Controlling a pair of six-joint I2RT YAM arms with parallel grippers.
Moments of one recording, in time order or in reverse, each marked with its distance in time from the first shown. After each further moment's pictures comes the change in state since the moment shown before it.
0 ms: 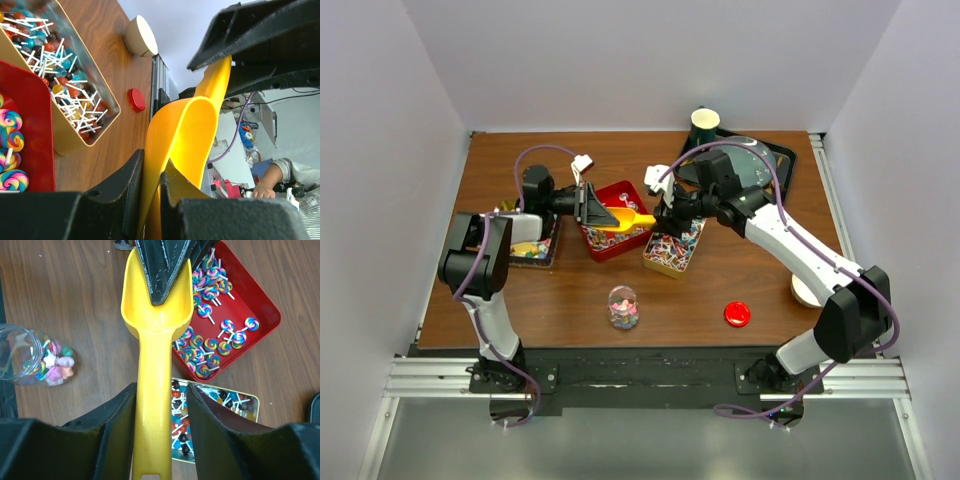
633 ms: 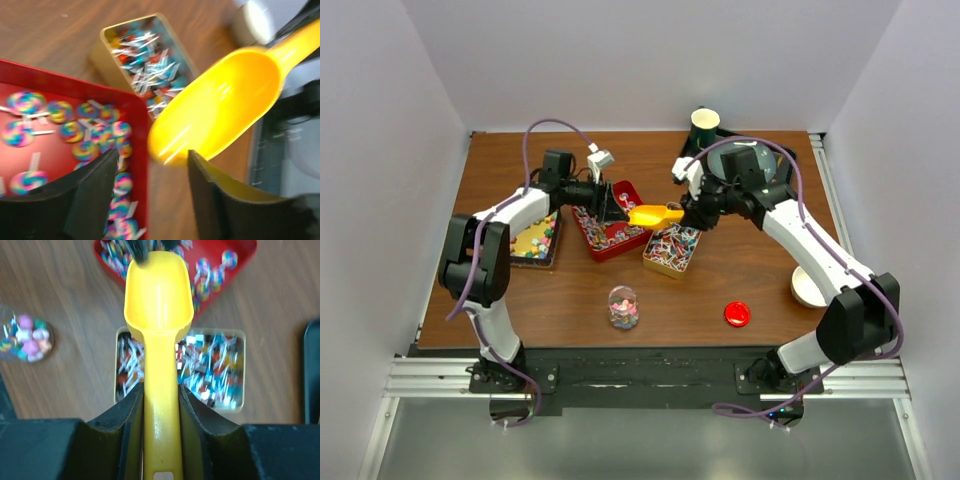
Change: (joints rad) left arm -0.075 -0.040 0.287 -0.967 -0.402 0.961; right arm -0.151 -0.024 -0.003 -0.114 0.052 0.007
